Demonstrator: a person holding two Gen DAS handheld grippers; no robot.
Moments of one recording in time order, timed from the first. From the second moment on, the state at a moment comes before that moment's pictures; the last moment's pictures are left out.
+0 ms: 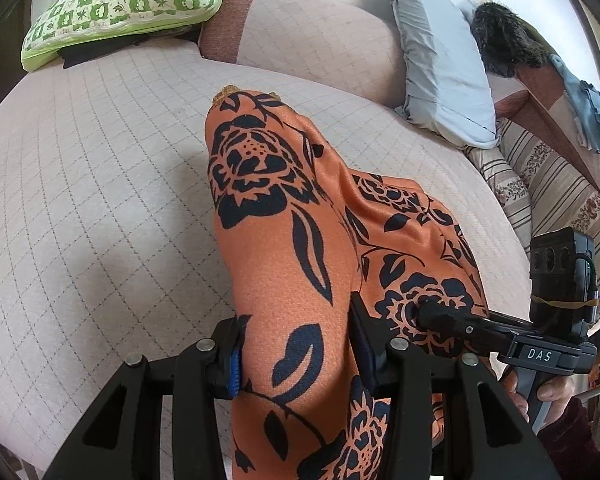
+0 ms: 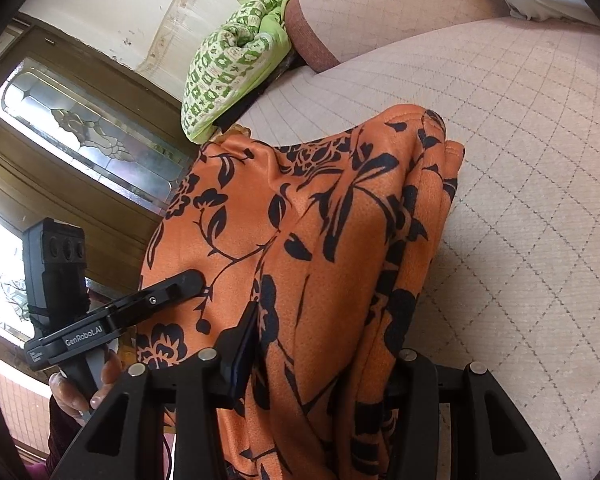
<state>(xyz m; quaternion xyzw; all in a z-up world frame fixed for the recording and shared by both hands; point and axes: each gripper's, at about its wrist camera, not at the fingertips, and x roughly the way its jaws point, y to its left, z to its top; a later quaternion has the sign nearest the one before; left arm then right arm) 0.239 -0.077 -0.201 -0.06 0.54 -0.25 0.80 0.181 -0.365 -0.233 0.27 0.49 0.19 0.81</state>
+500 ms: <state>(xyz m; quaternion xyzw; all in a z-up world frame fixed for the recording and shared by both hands) 0.249 -0.085 -0.216 -0.04 0.55 -0.23 0.80 0.193 -0.358 -0.242 0.27 0.51 0.18 0.80</state>
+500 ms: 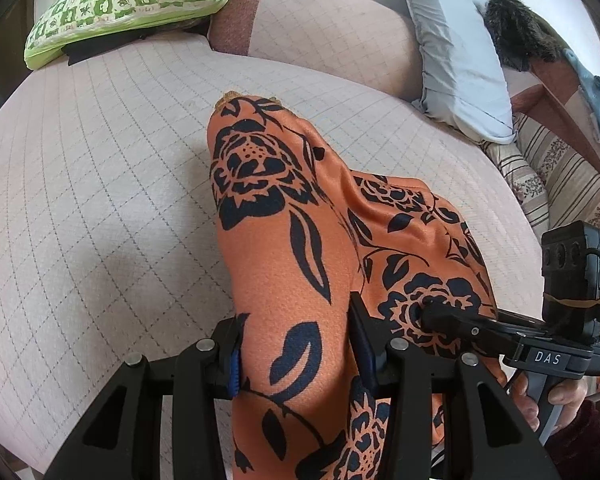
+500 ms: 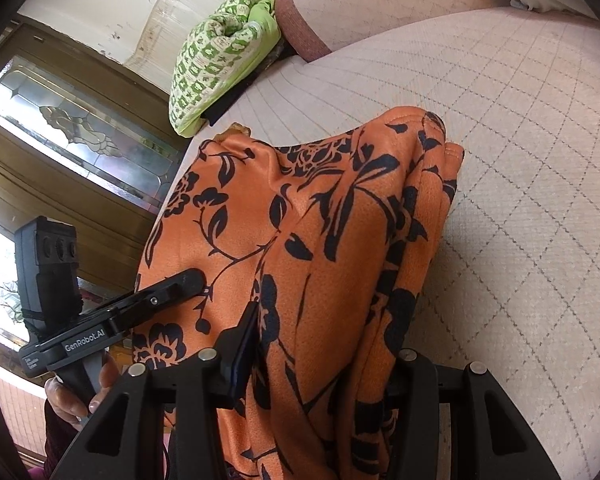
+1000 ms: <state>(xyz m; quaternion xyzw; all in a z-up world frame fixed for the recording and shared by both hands) 0.256 -0.087 -0.231 -0.03 0.57 -0.21 0.80 0.207 -0.354 -0.253 0.27 0.53 0.17 0.79</state>
